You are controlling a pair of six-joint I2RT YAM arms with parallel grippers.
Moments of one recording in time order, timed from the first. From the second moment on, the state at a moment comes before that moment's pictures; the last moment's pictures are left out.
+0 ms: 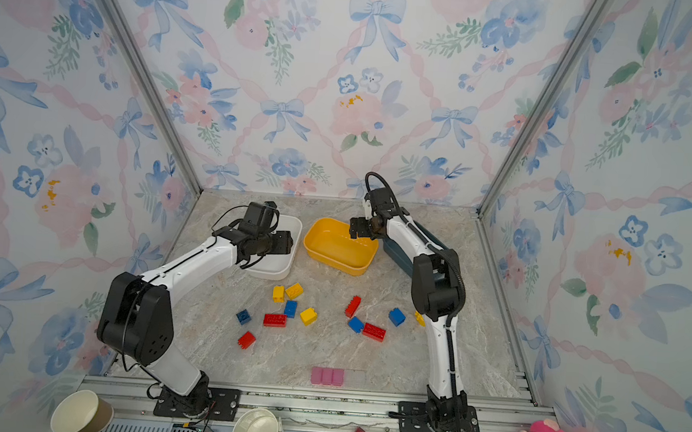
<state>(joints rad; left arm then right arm) -0.34 1.63 1.22 -0.44 -0.04 -0.35 0.34 2.29 1.96 -0.65 -0.16 0.17</state>
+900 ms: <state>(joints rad) -0.33 1.62 1.21 -0.43 -0.04 -0.35 0.41 2.05 1.64 -0.65 -0.19 0.16</state>
